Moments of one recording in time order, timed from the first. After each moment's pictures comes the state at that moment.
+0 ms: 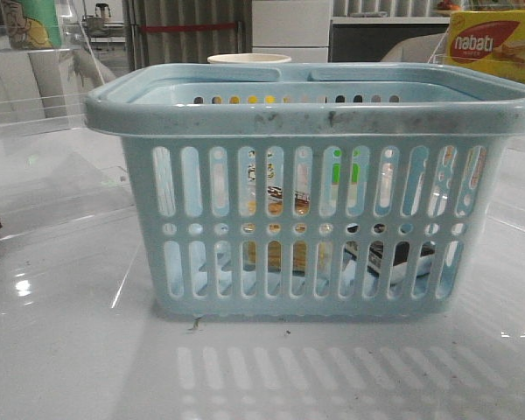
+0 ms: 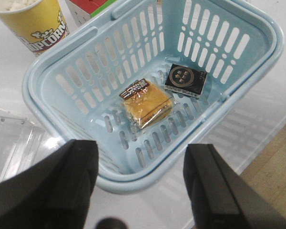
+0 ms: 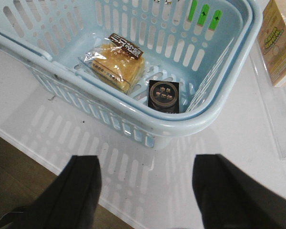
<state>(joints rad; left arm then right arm) -0.72 1.16 -1.35 0.01 0.96 0.11 0.46 0.76 -0.86 0.00 0.82 -0.02</state>
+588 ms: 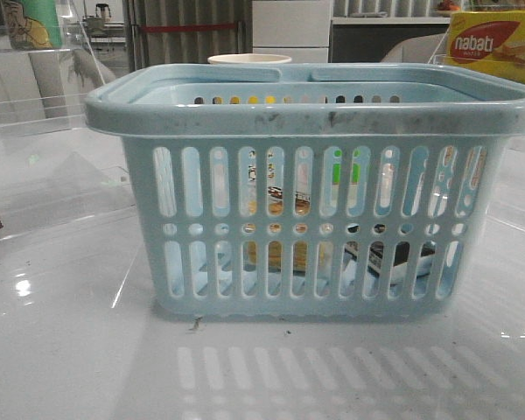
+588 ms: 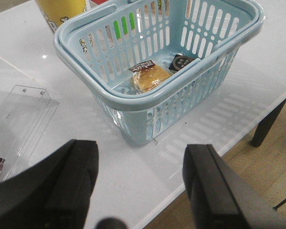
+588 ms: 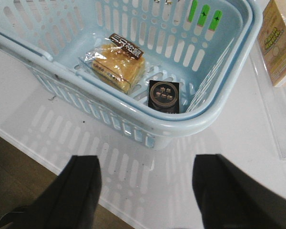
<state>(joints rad) -0.72 0.60 -0.89 0.05 0.90 0.04 0.46 0.76 -0.86 0.01 0.82 -0.02</state>
